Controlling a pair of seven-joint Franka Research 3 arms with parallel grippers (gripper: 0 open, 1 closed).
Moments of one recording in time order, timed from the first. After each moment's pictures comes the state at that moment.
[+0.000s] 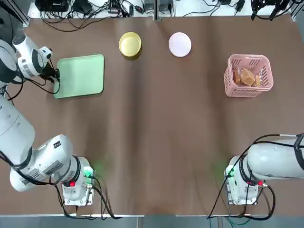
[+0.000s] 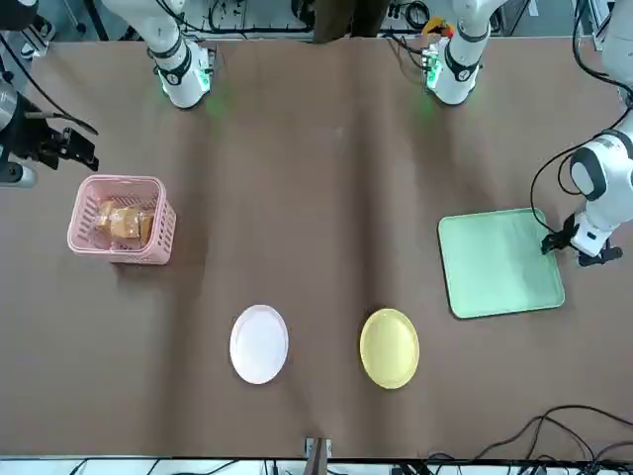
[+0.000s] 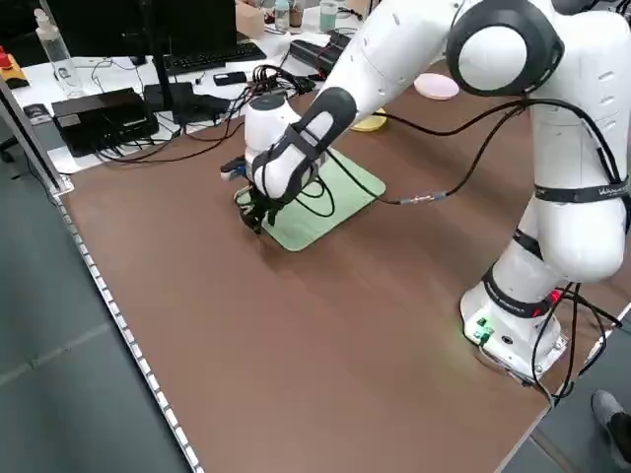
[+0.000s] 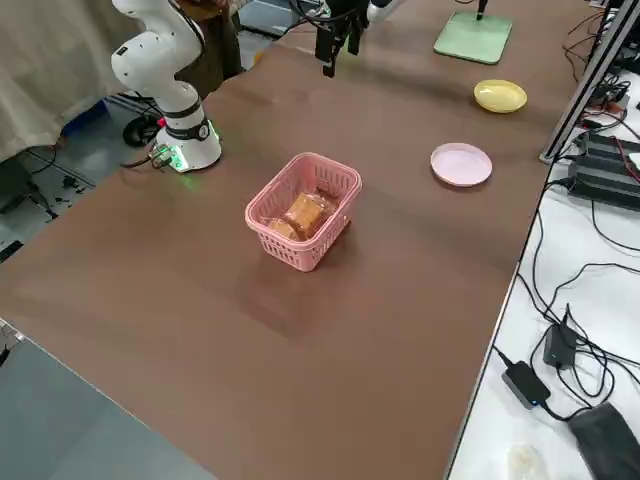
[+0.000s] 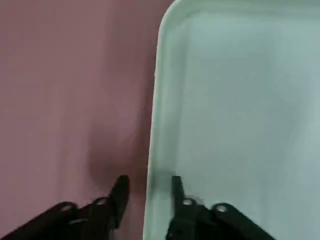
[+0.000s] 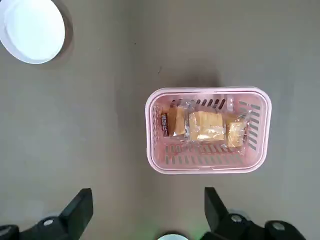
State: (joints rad) left arm 0.54 0.49 -0.07 -2.12 0.12 2.66 0.21; right arm -0.07 -0.06 0.07 -1.67 0.02 1.51 0.05
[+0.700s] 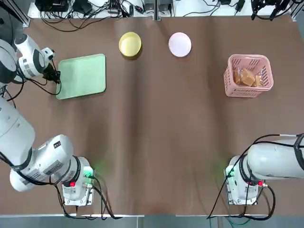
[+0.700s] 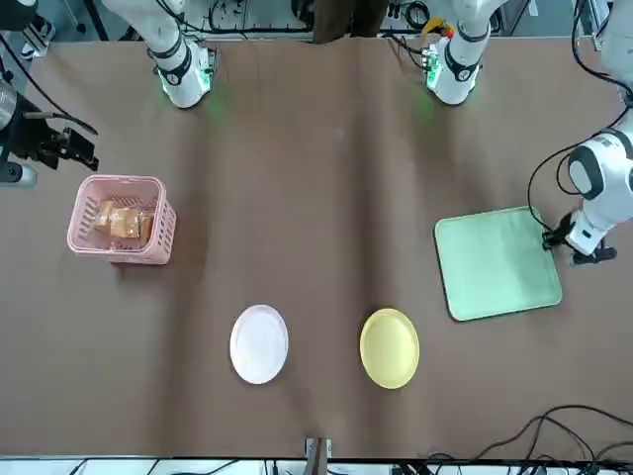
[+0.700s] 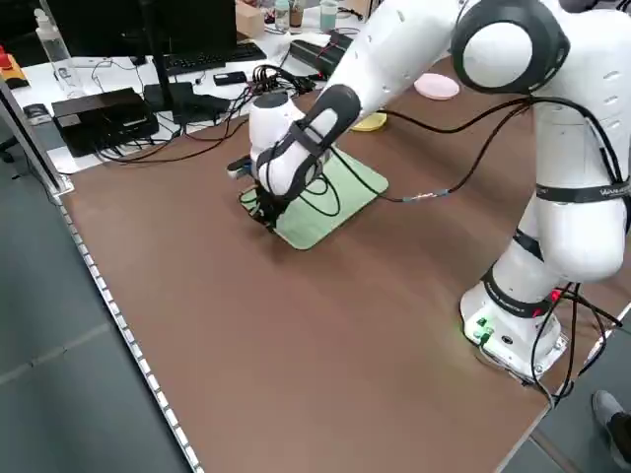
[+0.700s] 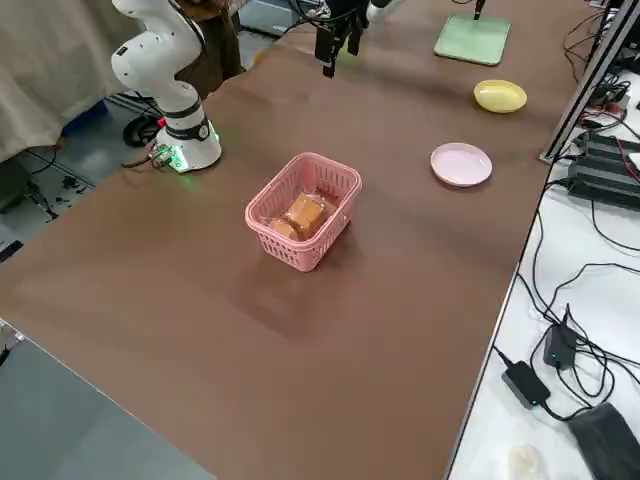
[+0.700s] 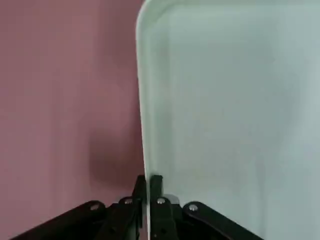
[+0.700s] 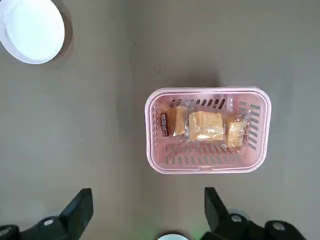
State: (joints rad) left arm 0.54 0.43 -0.09 -2.20 0.12 2.63 0.29; right arm -0.07 -0.06 0.07 -1.67 0.02 1.51 0.05
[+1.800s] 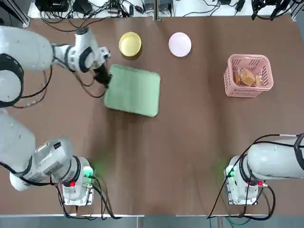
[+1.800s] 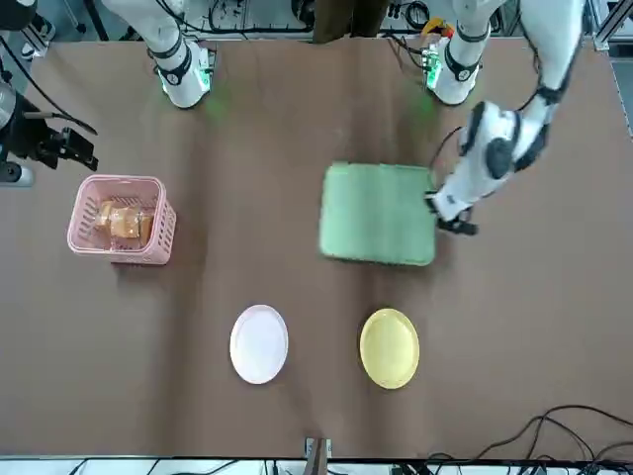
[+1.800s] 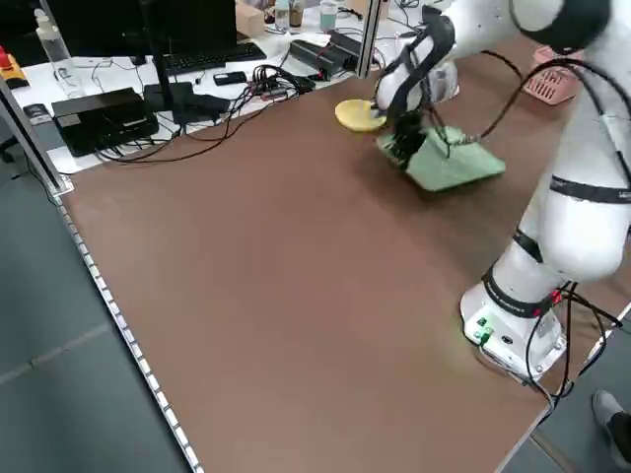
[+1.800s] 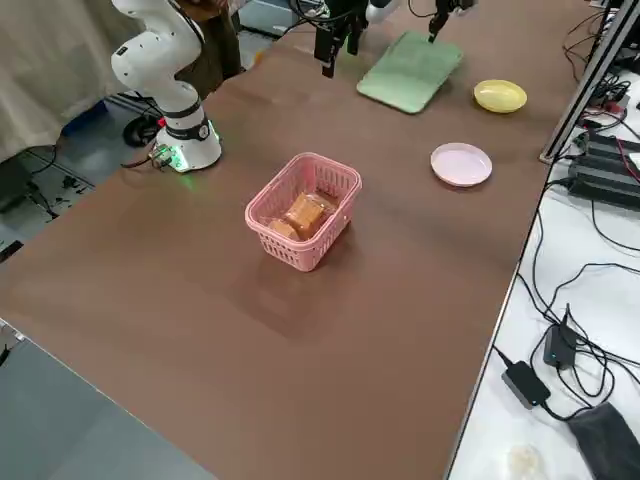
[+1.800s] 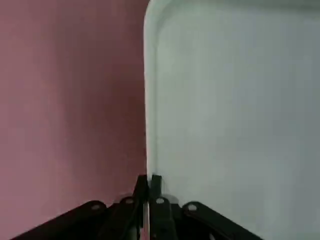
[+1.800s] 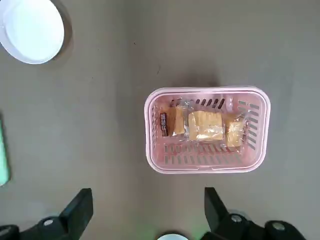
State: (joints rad) left arm 0.45 0.28 -0.83 -2.33 0.06 2.44 -0.34; right arm -0.07 -0.06 0.07 -1.67 0.02 1.51 0.05
